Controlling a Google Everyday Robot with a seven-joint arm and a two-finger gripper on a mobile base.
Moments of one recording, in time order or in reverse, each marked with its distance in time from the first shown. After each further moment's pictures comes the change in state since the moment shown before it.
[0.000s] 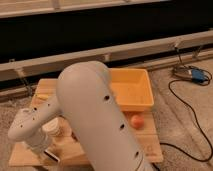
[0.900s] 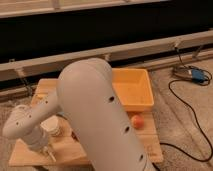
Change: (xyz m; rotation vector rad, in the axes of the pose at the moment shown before) arm 0.008 -0.004 -0.038 0.029 -0.003 0.005
